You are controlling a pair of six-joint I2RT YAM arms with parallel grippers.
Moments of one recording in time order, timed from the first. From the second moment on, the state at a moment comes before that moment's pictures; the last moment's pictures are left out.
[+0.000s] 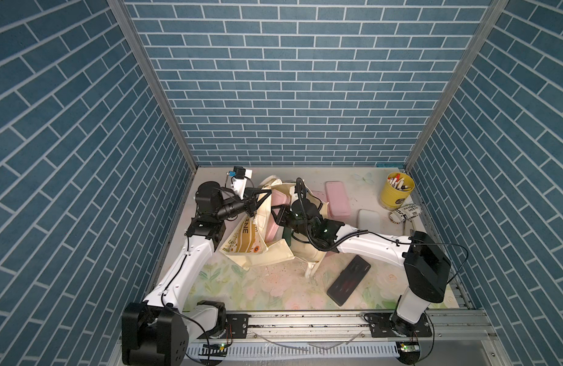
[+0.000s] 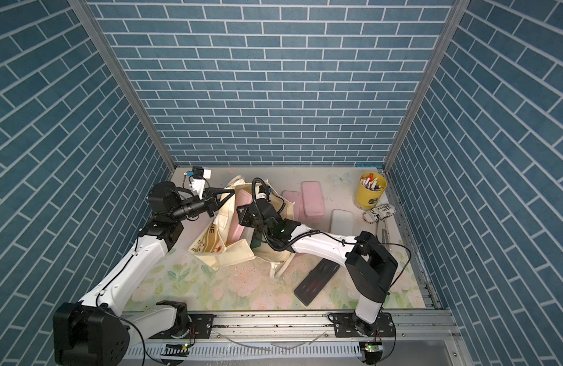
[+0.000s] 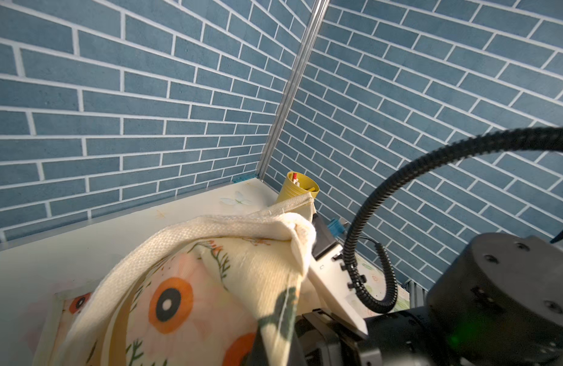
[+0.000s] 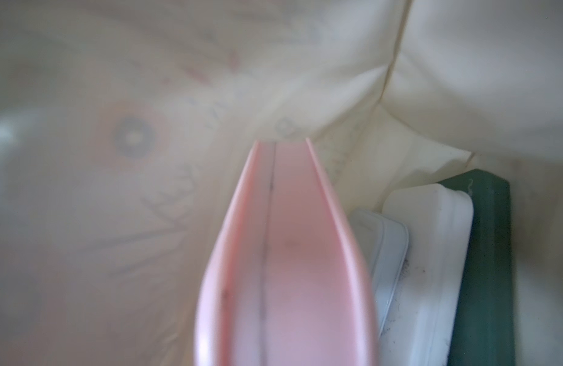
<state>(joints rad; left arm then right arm) -0.13 1.15 0.86 0.18 0.88 -0.29 1.04 1.72 1.23 0.15 0.15 0.92</state>
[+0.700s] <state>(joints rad) -0.12 1.15 0.86 0.22 0.84 -0.33 1.03 1.45 0.94 0.46 0.19 0.56</state>
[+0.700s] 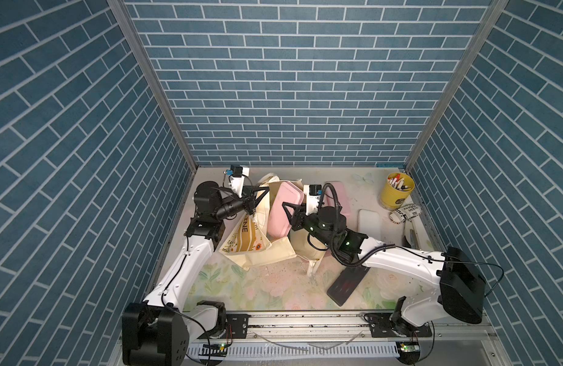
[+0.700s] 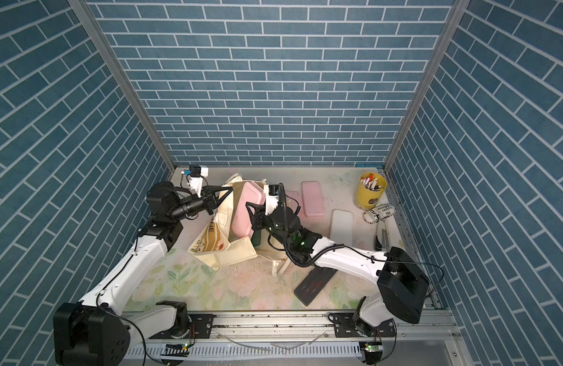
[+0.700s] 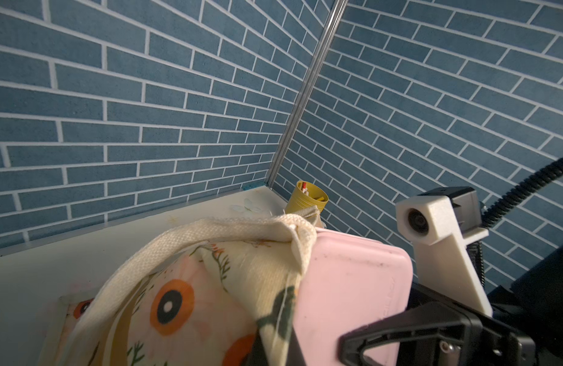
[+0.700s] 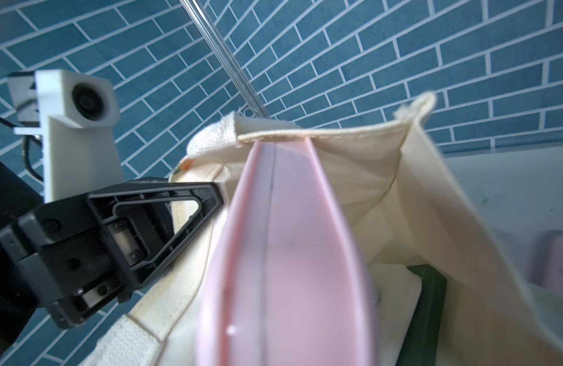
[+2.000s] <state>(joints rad) -0.04 1.14 0.94 0.11 0.65 -0.53 0.67 1.00 0.79 -0.28 0.68 0.81</state>
